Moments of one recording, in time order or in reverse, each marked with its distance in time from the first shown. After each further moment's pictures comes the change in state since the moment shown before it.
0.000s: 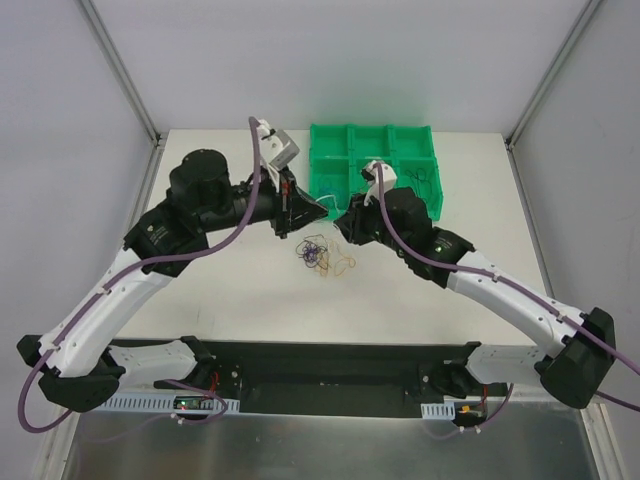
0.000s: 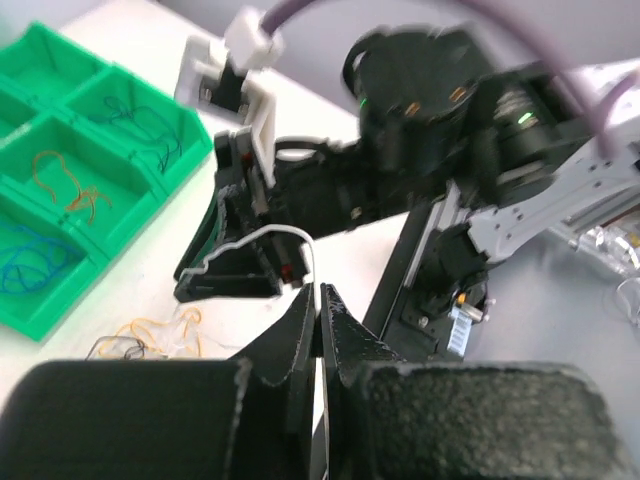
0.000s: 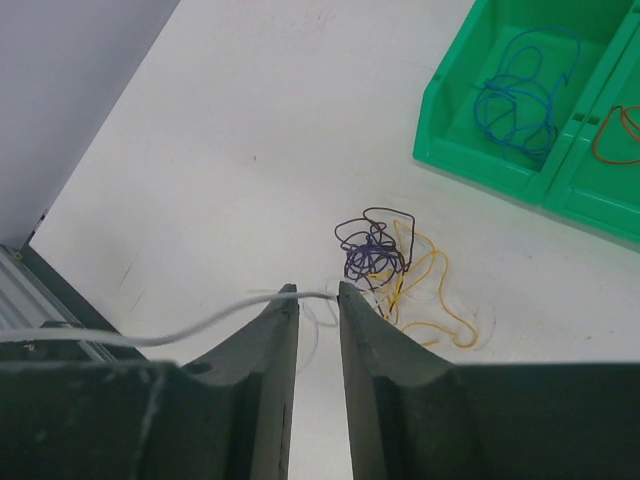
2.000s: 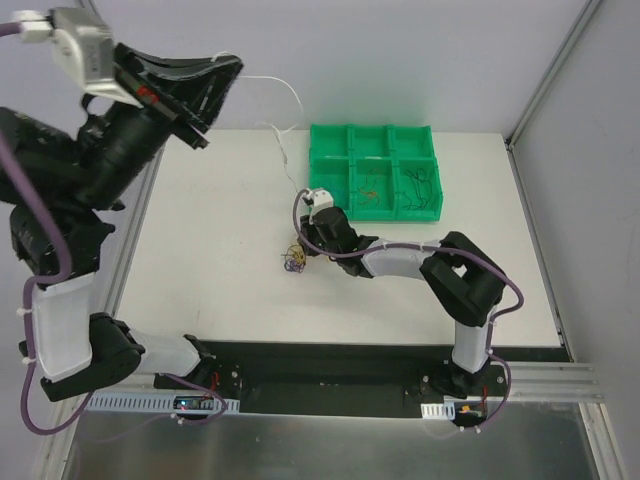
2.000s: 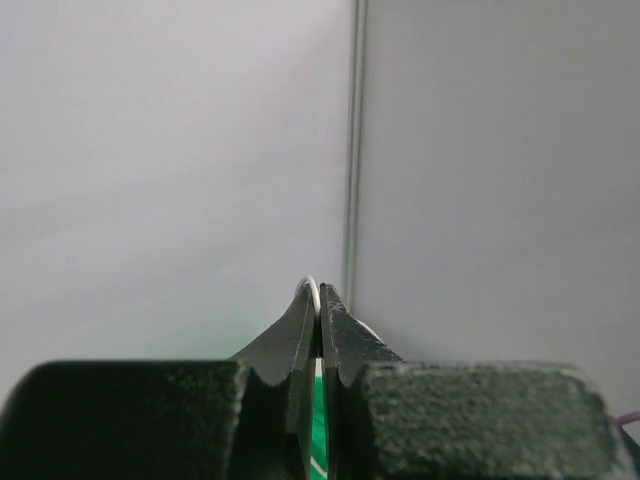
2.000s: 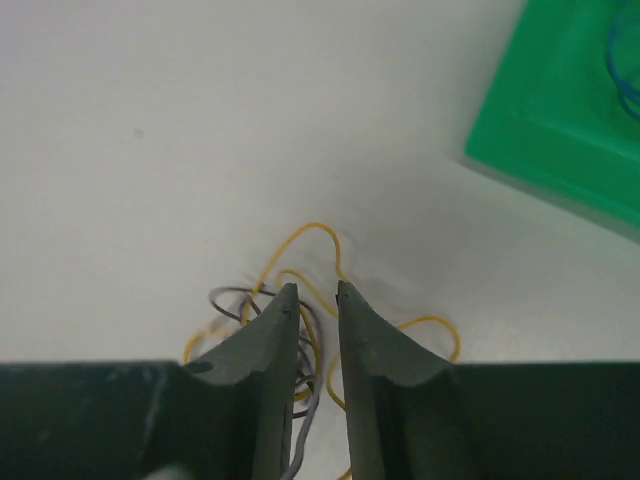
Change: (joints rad) left arm 0.000 0.206 0.880 -0.061 -0.365 0.178; right arm 0.086 0.653 0.051 0.519 0.075 -0.029
